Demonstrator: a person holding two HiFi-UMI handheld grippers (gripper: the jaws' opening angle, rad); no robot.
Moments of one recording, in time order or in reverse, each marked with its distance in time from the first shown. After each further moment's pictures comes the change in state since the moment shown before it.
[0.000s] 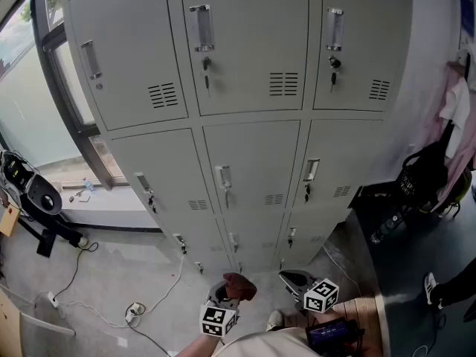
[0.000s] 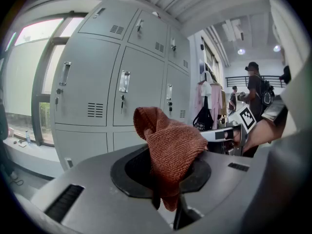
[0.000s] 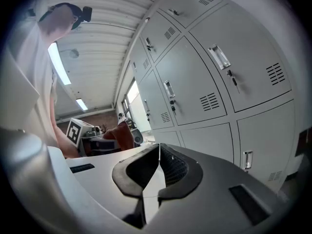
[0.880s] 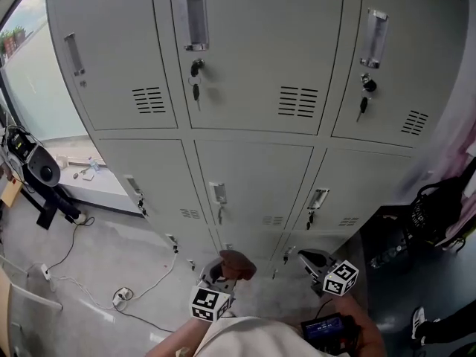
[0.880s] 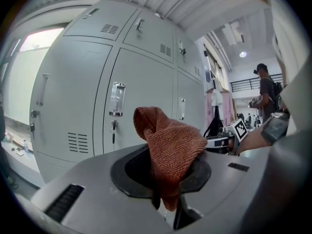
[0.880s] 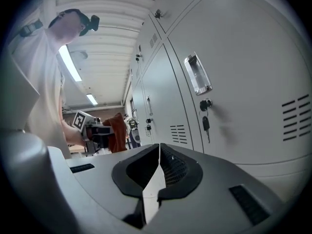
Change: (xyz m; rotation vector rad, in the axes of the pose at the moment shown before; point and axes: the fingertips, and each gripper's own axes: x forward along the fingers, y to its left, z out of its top) left arm 0.106 0.022 0.117 0.011 -0.120 0.055; right arm 0.004 -0.156 0.113 -0.140 -0.013 0.094
